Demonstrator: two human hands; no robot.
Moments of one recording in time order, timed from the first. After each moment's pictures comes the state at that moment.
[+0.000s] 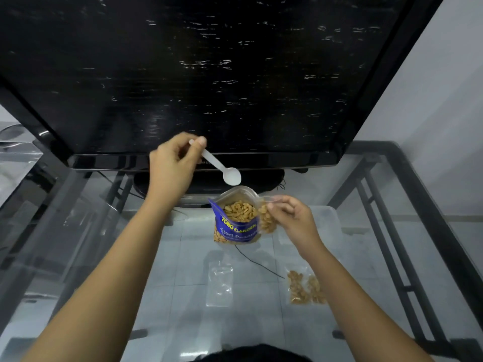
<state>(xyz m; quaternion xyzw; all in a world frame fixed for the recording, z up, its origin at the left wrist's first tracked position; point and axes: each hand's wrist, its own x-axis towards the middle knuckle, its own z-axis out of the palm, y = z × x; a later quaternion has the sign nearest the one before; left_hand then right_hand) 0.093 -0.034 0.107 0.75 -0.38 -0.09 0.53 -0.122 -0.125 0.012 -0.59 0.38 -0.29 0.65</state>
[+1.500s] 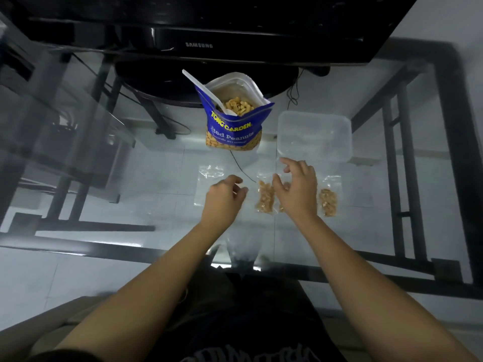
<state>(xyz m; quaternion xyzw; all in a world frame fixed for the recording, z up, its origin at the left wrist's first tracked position) -0.075 0.041 -0.086 0.85 -0.35 -0.24 0.30 -0.193 -0.077 -0.104 -0.83 0.45 -0.19 0.28</state>
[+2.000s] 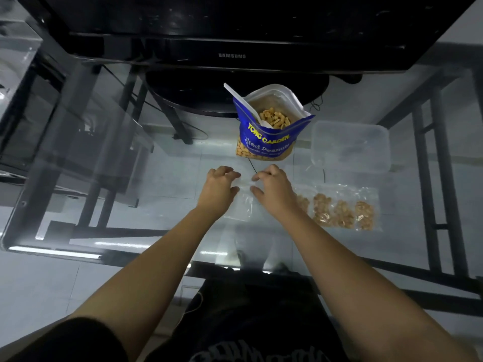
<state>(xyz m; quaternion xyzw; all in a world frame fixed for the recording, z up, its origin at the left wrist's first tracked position) 0.022 0.057 -0.117 0.86 -0.46 -0.20 0.14 -0.094 -0.043 -0.116 -0.87 0.37 0.01 0.32</state>
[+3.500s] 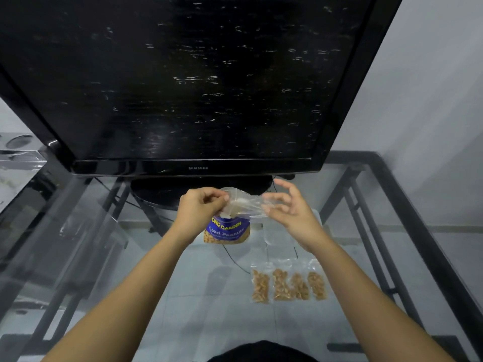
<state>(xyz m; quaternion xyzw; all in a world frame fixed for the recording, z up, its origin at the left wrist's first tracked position) 0.021 -0.014 0.062 0.74 -0.34 -0.29 0.50 -0.165 -0.126 0.058 -0.67 0.33 -0.21 0.63</state>
